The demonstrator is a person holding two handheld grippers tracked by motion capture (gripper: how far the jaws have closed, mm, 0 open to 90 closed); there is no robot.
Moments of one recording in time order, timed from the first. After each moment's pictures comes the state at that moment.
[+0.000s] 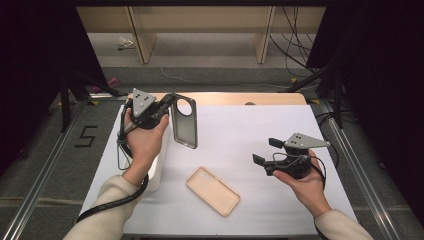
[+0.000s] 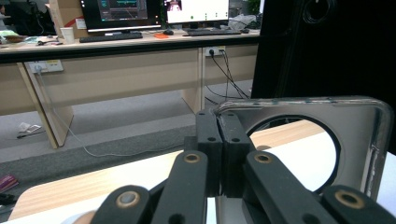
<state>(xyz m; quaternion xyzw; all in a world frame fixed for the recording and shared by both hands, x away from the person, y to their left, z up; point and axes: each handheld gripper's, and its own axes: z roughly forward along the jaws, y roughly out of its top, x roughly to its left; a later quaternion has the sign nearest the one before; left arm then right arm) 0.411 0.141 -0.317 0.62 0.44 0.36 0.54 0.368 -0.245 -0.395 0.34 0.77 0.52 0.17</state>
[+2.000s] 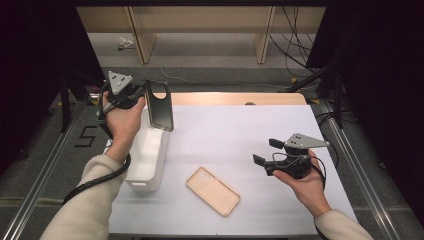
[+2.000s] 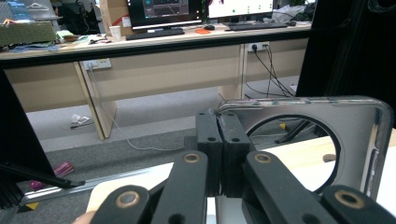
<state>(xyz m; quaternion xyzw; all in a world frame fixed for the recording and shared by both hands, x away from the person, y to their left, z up) 0.457 0.198 -0.307 0.61 0.48 0.40 0.49 0.369 -0.246 -0.397 0.34 0.77 0.51 0.17</state>
